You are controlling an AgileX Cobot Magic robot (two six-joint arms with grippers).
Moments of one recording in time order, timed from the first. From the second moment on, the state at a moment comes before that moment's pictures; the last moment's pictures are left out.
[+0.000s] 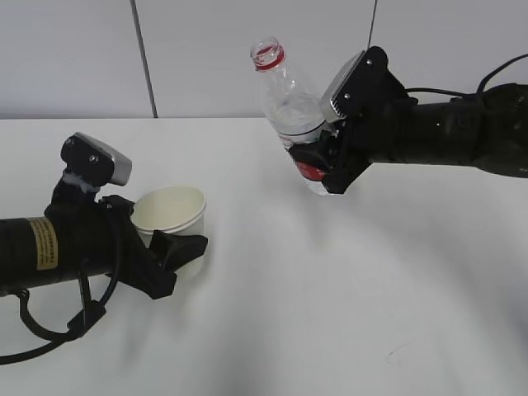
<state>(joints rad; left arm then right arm) -0.39 1.66 -0.52 0.70 -0.64 -0.50 0.24 1.83 -1.04 -1.08 -0.50 0.35</state>
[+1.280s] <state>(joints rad) -0.48 1.64 -0.67 0.72 -0.59 -0.57 0.24 1.82 -1.23 -1.65 -0.45 0.37</state>
